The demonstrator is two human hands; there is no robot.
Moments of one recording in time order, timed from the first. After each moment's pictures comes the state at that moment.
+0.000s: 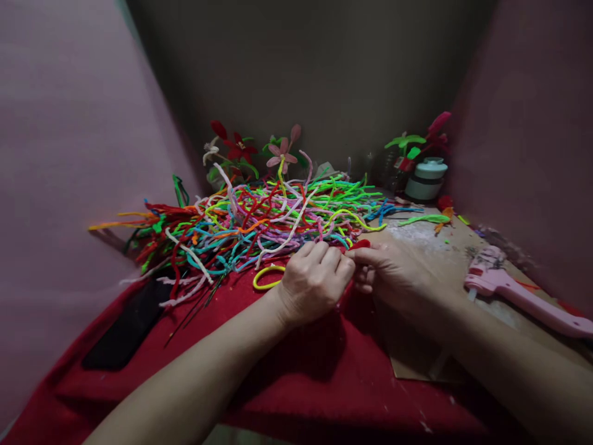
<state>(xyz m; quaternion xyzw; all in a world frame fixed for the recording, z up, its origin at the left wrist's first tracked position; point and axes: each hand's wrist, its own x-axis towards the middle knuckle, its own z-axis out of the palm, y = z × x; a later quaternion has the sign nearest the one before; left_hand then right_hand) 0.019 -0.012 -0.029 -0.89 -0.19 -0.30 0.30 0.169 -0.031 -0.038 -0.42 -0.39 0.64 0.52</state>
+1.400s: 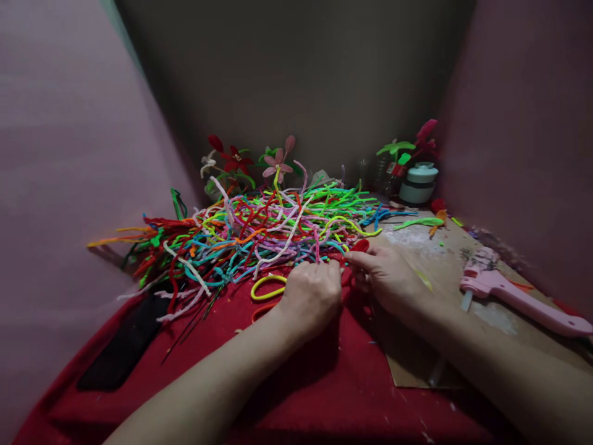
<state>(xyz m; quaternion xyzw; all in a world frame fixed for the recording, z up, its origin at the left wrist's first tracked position) 0.027 -0.017 -0.036 -0.91 -0.37 -0.19 0.06 0.171 -0.026 -0.043 -0.45 -0.39 0.57 0.57</state>
